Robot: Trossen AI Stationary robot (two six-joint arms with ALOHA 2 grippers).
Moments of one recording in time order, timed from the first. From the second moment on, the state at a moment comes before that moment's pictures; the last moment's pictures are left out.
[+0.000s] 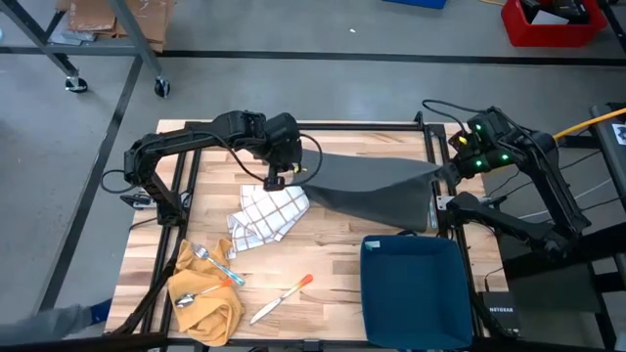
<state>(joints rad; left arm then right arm) 0.26 1.64 1.71 -1.14 0.02 0.31 -0.95 0.76 1.23 -1.57 -0.44 0.15</state>
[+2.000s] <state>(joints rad) 0.48 1.65 1.71 -0.96 -0.05 0.49 -0.95 0.88 1.23 -1.57 0.12 -0.16</state>
